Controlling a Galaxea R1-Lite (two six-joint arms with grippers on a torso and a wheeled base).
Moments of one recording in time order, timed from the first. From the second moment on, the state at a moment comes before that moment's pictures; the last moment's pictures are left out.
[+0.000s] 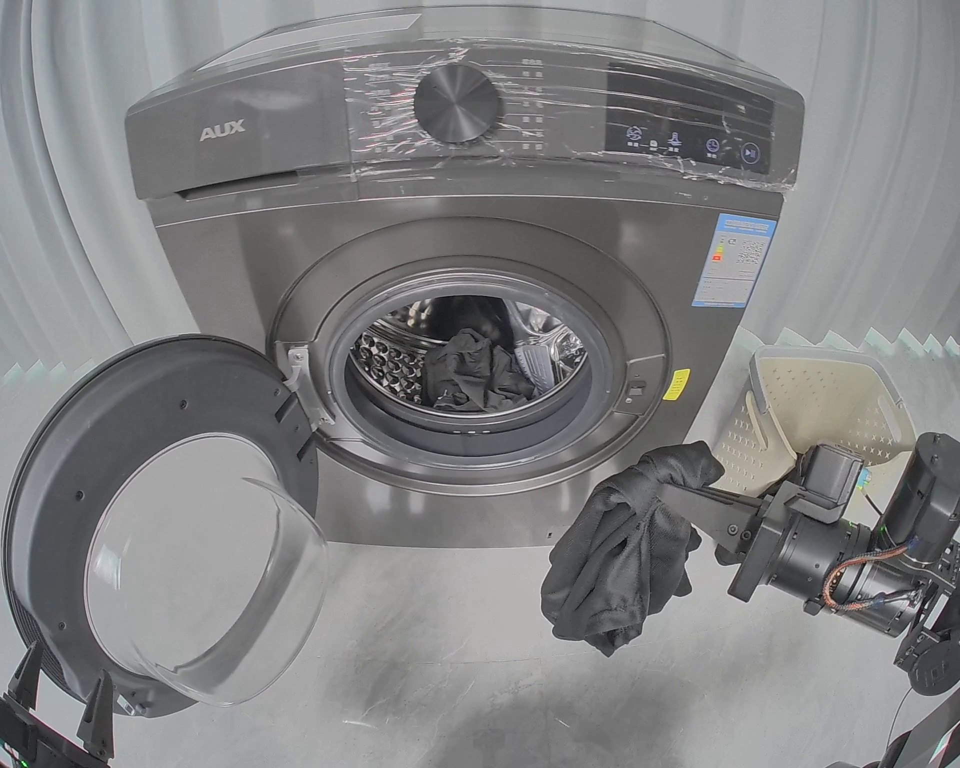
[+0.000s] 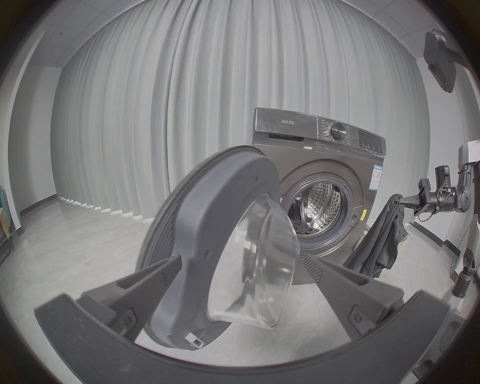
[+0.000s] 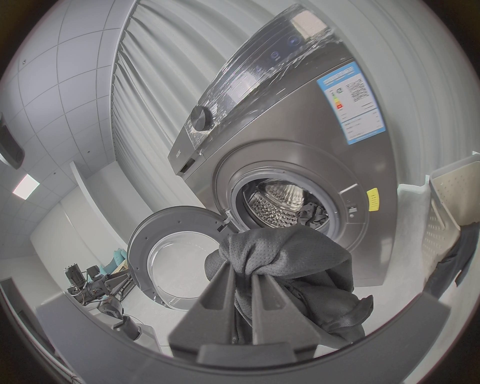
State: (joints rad) left arm 0.00 0.02 -0.02 -0.03 0.06 -0.08; right arm 0.64 1.54 -0.30 -1.23 0.15 0.37
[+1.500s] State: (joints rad) left arm -0.06 0.32 -0.26 -0.16 -0.38 -0.04; right arm 0.87 1.68 -0.45 -1.30 -0.27 0.20
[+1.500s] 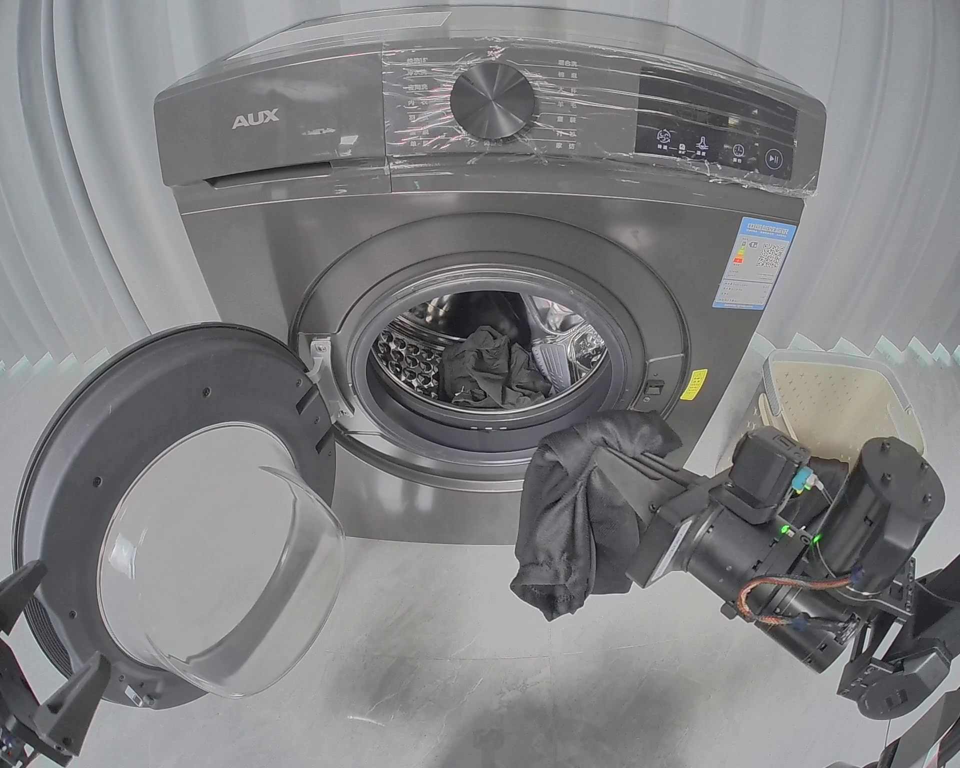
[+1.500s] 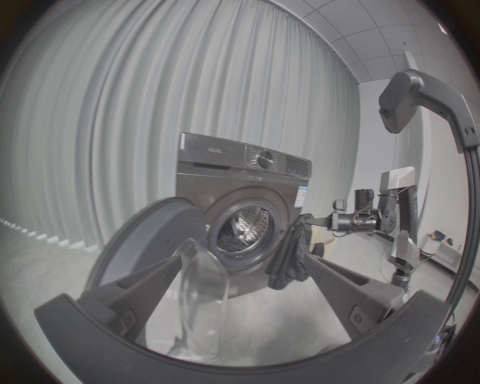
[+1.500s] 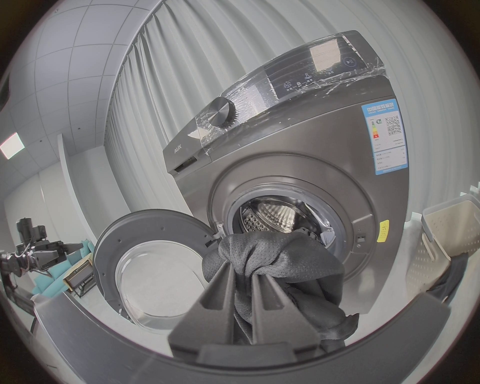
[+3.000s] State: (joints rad) left arm -0.48 1.80 -0.44 -1.08 -0.58 -0.01; right arm 0.91 1.89 -0.75 -1.38 -0.25 0.18
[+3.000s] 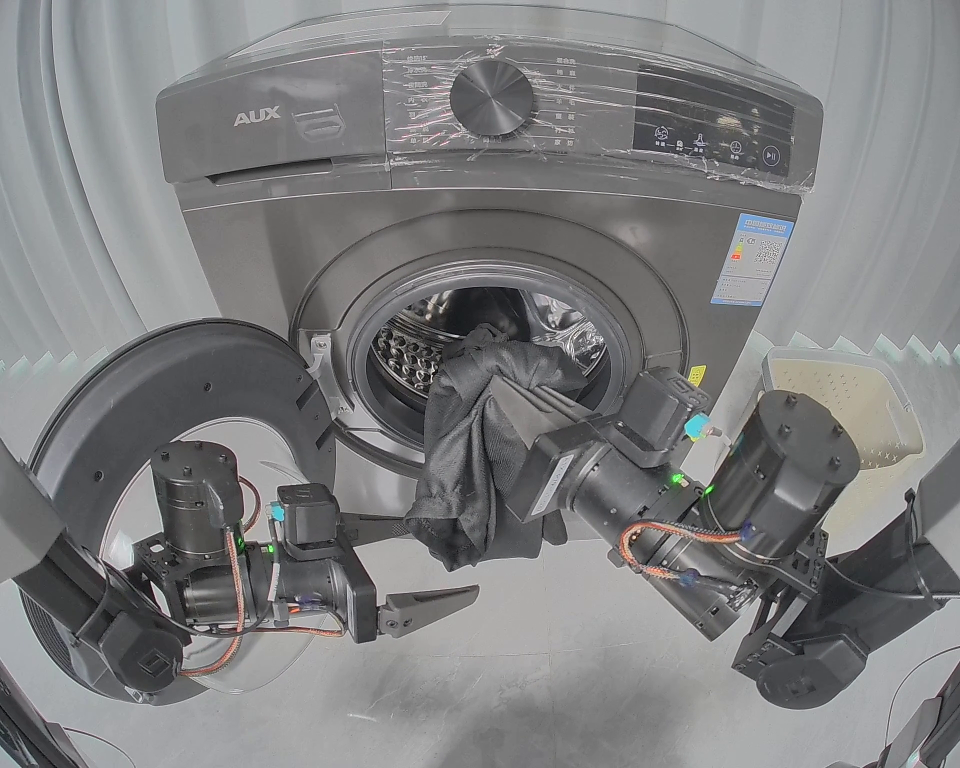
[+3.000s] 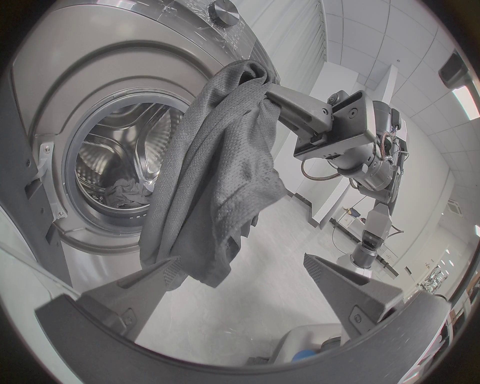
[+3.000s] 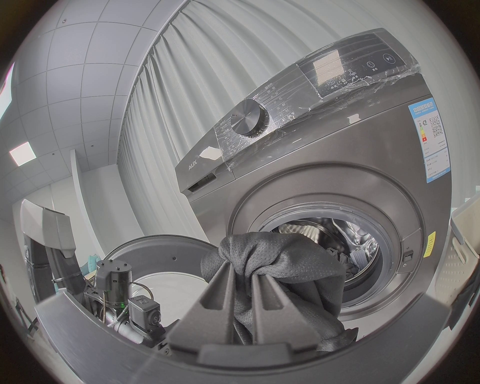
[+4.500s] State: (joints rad) left arm -0.55 1.97 -0.41 -1.51 -0.42 -0.06; right arm 0.89 1.90 -0.73 -1.42 -0.25 0.18
